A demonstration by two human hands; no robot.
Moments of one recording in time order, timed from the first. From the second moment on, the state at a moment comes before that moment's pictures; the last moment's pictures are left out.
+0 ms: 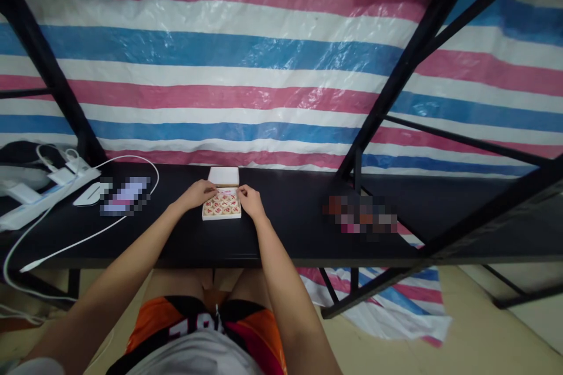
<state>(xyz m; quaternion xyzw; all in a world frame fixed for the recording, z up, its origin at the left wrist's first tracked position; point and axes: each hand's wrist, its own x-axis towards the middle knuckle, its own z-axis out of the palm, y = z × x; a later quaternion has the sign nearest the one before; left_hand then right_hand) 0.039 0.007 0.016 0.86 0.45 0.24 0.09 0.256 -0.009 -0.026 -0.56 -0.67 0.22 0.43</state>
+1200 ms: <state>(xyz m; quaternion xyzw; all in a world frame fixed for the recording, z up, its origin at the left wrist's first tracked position) 0.049 0.014 0.017 0.85 0.44 0.29 0.06 0.256 -0.008 -0.027 -0.56 -0.67 0.22 0.43</state>
